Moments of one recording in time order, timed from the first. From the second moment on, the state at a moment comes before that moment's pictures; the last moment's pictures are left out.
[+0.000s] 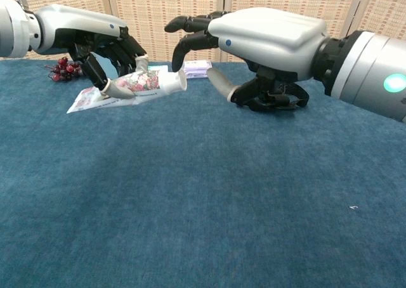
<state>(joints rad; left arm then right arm) -0.95 -1.13 -0.21 -1.83 0.91 0.69 0.07 0.75 -1.44 0.20 -1.75 -1.53 0.98 -0.44</state>
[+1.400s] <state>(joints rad) -0.95 -1.09 -0.20 -1.83 0.97 0.67 -0.01 0.79 -1.45 0.17 -1.71 -1.41 0.98 -0.48</state>
